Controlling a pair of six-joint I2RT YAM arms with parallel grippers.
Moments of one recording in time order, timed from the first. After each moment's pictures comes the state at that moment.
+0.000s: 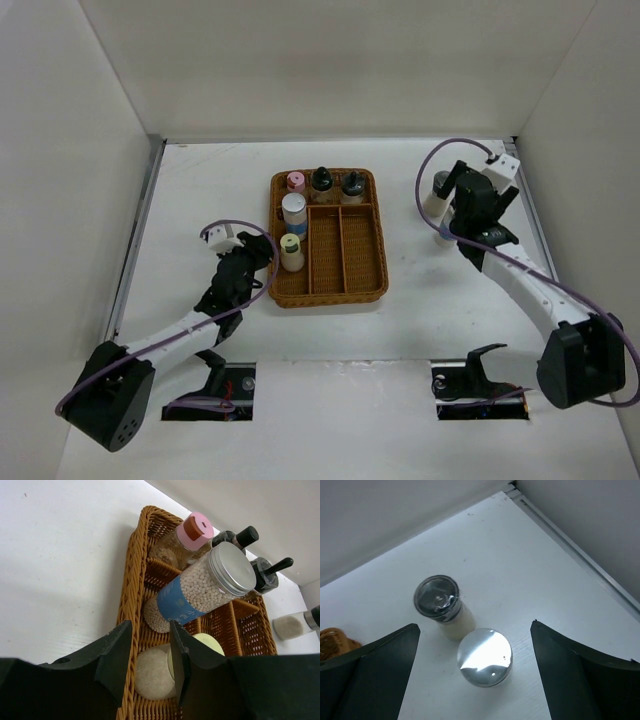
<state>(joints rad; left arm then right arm) -0.51 1.00 0.21 0.66 -0.48 -0.66 0.29 1.20 0.87 0.03 0.74 0.38</state>
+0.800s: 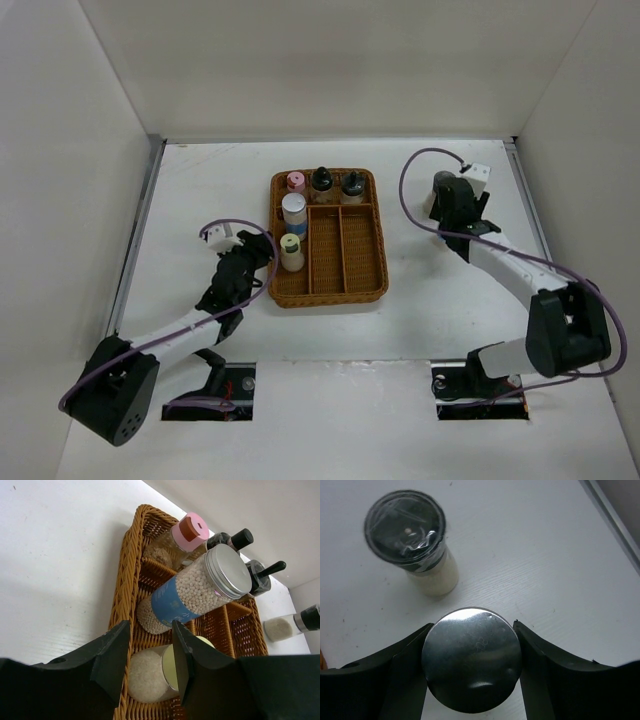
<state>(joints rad) -0.50 1.05 0.21 0.72 -0.45 -0.70 0.24 1.42 0.89 -0.07 0.60 0.37</state>
